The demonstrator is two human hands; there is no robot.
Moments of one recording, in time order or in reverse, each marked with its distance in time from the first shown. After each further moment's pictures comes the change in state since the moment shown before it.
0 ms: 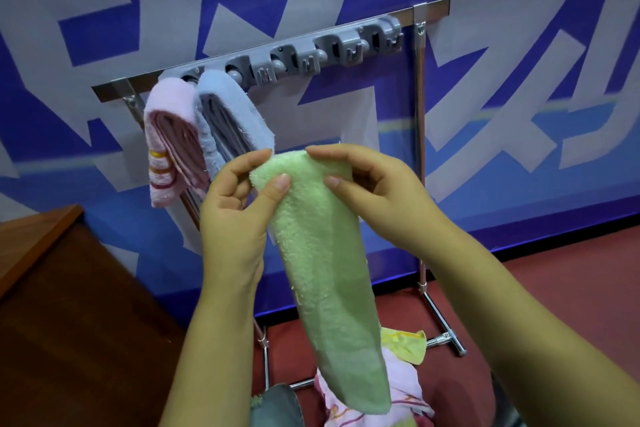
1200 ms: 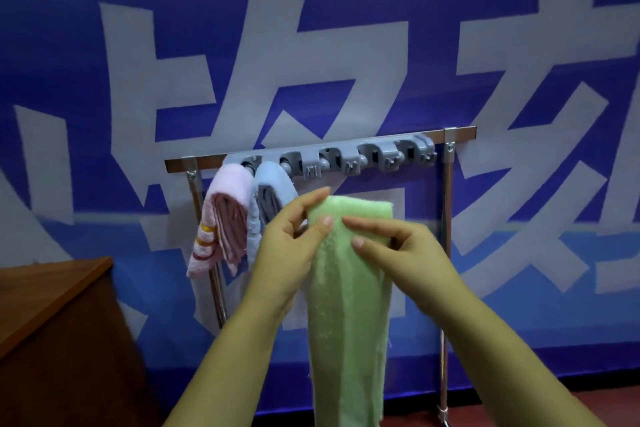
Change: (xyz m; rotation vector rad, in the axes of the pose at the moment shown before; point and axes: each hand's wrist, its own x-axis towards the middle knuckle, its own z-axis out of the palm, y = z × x) left_hand 0.058 0.024 0.014 0.107 -0.180 0.017; right_hand 0.053 -0.015 -0.005 0.115 0.050 0.128
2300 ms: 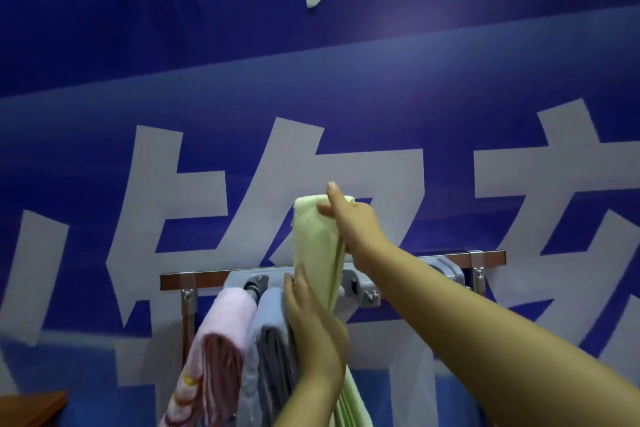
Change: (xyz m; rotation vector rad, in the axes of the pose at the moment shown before) left_hand 0.137 -0.065 0.025 0.609 0.487 0.120; right_hand 0.224 -0.071 0.037 -0.088 0.180 0.034
